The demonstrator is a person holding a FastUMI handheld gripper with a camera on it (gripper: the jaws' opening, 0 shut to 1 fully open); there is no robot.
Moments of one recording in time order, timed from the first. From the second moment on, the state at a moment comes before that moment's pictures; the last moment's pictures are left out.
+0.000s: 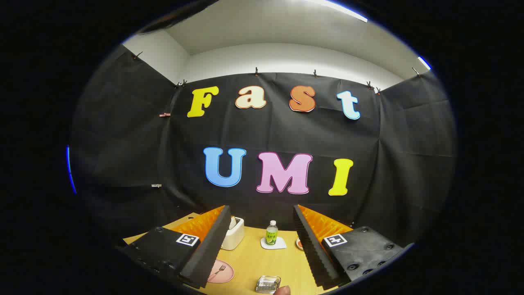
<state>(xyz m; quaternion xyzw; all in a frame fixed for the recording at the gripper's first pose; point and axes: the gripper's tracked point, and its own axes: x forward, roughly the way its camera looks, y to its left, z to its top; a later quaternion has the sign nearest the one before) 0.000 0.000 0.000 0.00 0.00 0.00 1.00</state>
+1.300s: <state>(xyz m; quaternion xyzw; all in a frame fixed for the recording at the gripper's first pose) 0.039 0.130 -0.184 0.00 0.25 0.05 0.97</state>
